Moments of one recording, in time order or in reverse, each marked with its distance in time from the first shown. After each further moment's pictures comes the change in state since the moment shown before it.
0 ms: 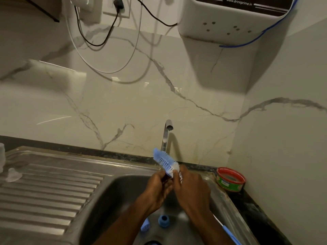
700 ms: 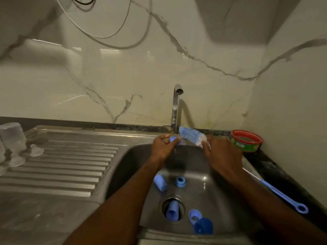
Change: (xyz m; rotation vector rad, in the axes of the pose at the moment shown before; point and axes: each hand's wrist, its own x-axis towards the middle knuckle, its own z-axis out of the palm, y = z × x) left_hand 0.041 0.004 -0.047 0.722 0.123 0.292; right_hand 0.010 0.053 0.000 -0.124 0.002 -0.017
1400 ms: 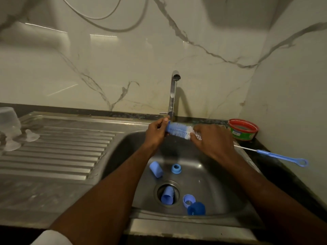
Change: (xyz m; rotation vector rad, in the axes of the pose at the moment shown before) left_hand 0.002 0.000 -0.005 0.017 -0.014 0.133; right_hand 0.000 -0.003 -0.006 -0.042 -0.025 -0.234
